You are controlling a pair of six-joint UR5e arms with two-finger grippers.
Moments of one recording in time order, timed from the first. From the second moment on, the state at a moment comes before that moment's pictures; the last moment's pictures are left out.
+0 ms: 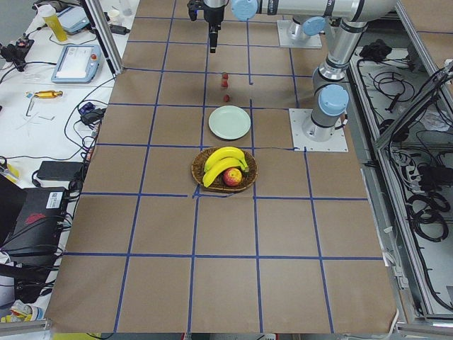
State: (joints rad) left arm -1.66 -1.59 -1.60 -1.46 1.56 -0.14; right arm 1.62 -1.43 1.74 -1.79 -1.57 0.02
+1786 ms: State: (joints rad) left arm -1.66 -1.67 -1.88 -1.16 1.56 -0.14; right arm 1.58 -1.53 1.57 -1.53 -1.62 -0.02
